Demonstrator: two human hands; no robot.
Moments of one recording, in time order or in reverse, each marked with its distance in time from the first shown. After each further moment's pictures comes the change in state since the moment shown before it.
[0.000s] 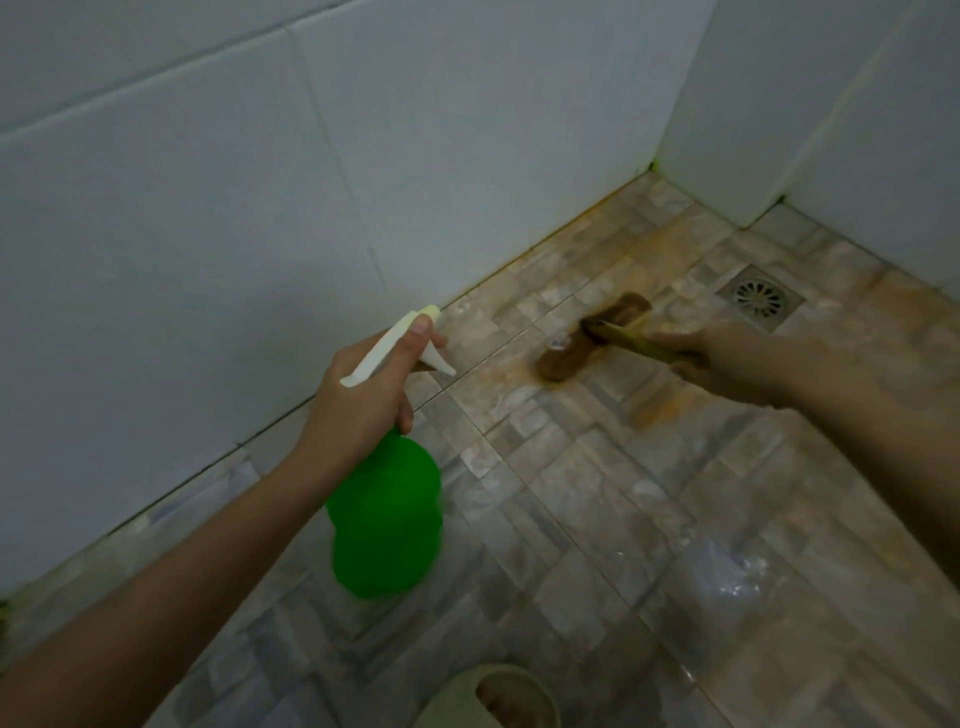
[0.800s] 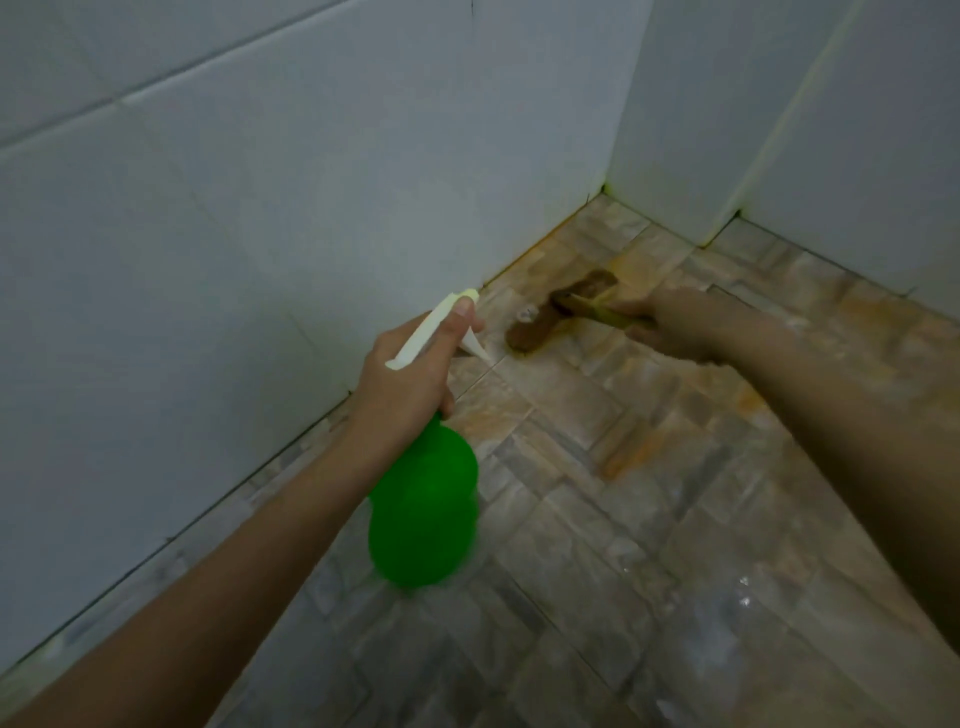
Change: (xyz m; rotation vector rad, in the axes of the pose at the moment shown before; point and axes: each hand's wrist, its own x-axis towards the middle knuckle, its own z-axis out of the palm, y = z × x) left_hand 0.073 0.032 0.084 0.005 -0.084 0.049; right_hand 0.071 0.037 -0.036 0.086 0.041 0.071
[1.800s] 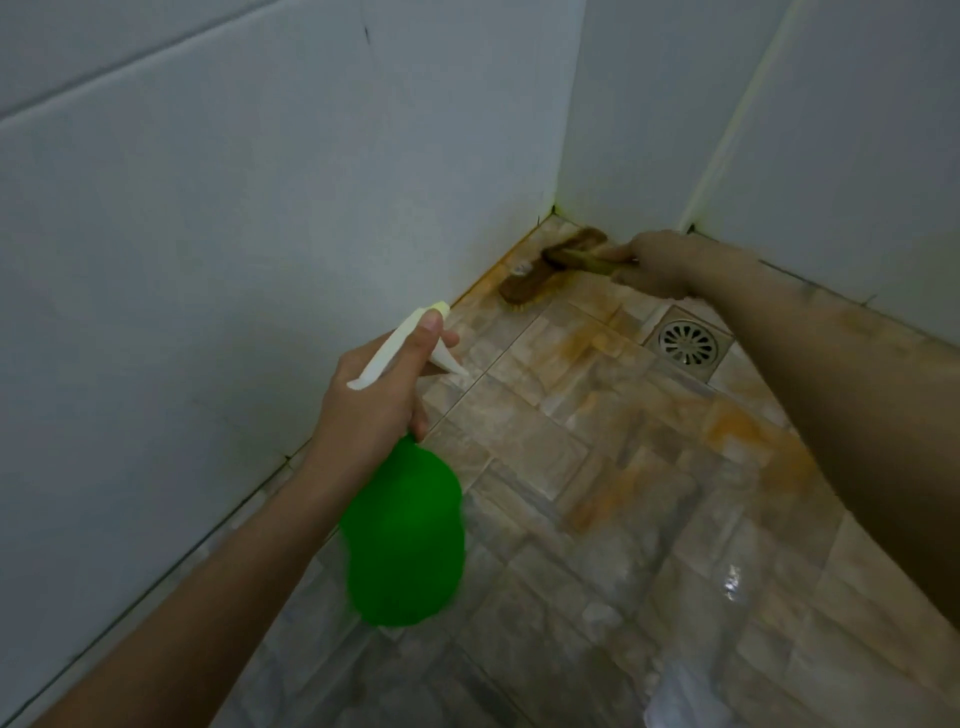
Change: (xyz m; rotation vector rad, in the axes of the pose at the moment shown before) left_hand 0.050 0.014 0.035 -0.020 -0.075 -0.034; right_hand 0.081 0.067 -0.052 -0.026 0.084 0.101
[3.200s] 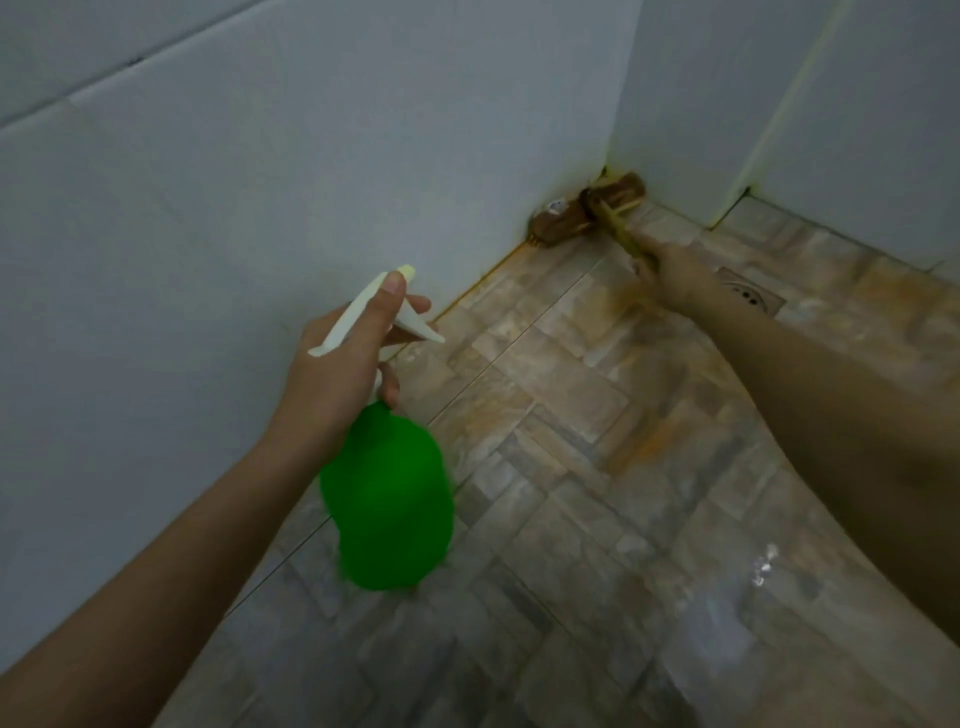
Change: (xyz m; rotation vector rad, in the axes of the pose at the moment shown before) left_hand -0.044 -0.005 -0.057 -0.066 0.124 -0.022; right_hand 0.018 -0.010 0.093 0.403 0.283 0.007
